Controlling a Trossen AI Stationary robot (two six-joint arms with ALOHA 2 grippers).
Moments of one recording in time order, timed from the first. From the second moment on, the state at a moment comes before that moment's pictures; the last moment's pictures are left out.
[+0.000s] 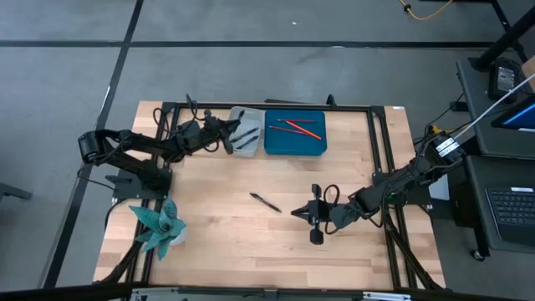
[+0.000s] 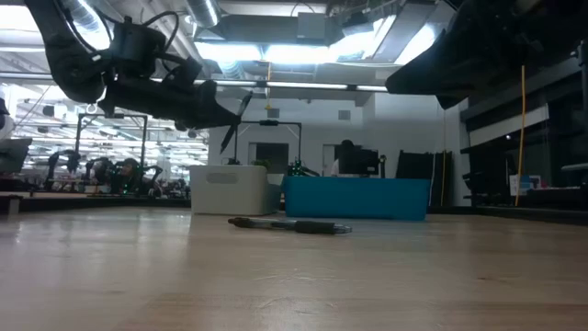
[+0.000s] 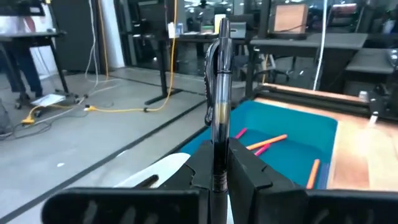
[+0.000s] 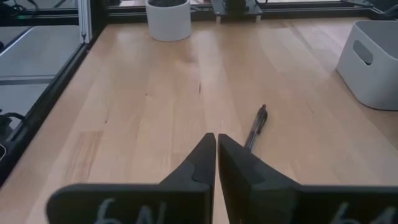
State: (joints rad) left arm 0.50 1.35 0.29 1.01 -0.12 0.00; right arm 0.54 1.50 0.62 0.43 0.53 0.28
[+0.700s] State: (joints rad) left arm 0.58 1.36 0.78 -0.06 -0.02 0.01; right arm 0.54 1.50 0.61 0.45 0.52 0.29
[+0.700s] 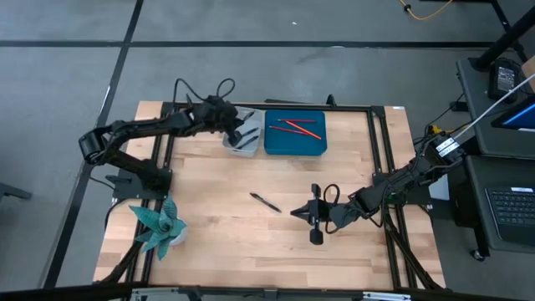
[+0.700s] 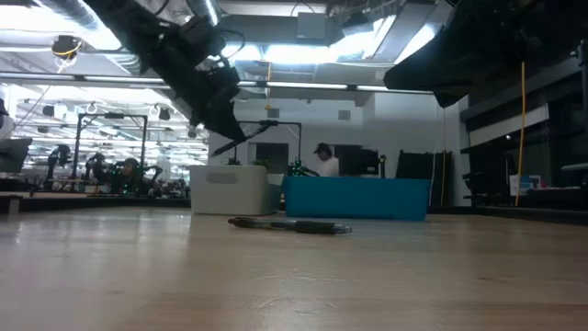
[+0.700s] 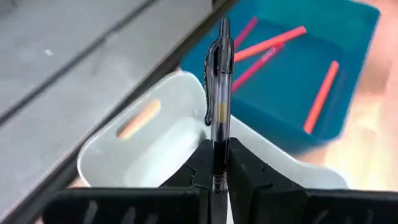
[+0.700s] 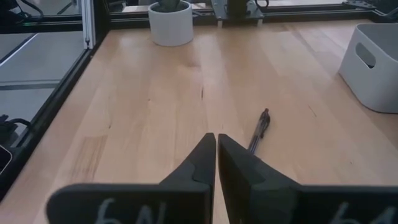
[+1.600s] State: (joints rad) left arm 0.59 1.56 0.84 -0.12 0.05 0.00; right arm 0.54 1.50 0.61 0.46 0.52 0.31
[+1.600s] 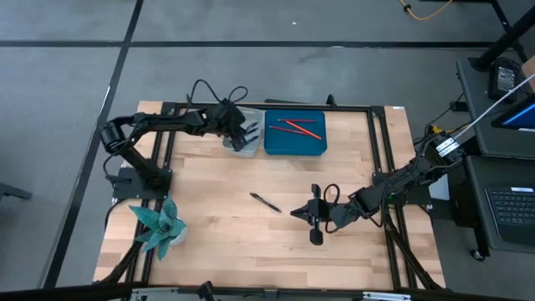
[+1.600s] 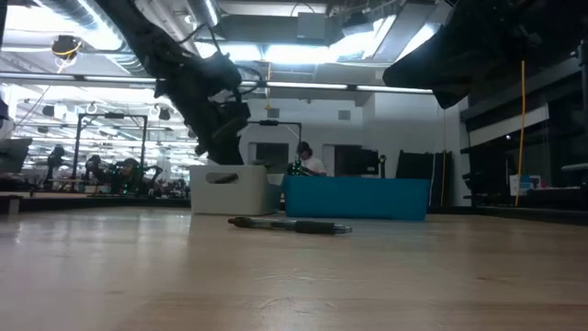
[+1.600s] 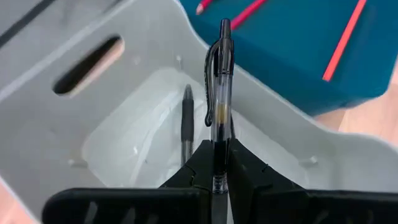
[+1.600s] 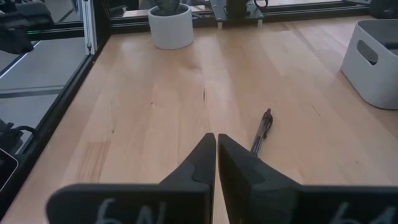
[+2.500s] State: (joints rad) left arm 0.60 1.59 0.84 -0.07 0.16 0.08; right arm 0.54 1.50 0.61 0.46 0.52 0.31
